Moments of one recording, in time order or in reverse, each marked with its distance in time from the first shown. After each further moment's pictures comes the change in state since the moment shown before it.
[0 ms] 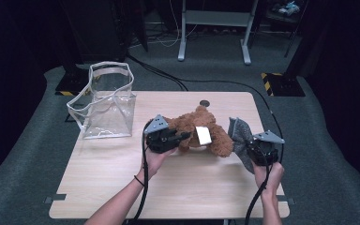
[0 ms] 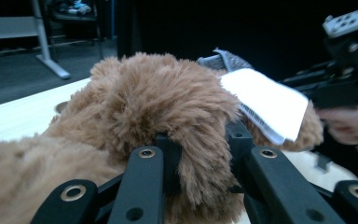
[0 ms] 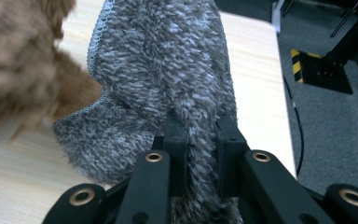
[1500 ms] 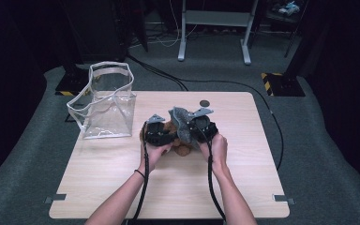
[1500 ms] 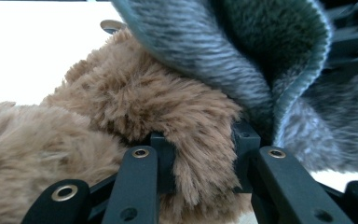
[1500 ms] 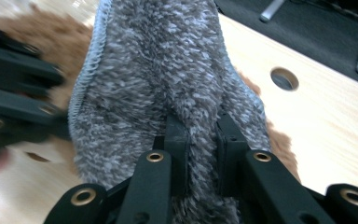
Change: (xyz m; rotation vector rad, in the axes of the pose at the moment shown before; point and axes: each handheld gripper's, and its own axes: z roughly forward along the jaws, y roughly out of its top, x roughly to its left) left arm 0.067 -0.040 0.030 0.188 0.135 -0.224; right arm 0.147 0.089 0.065 0.086 0.210 -0.214
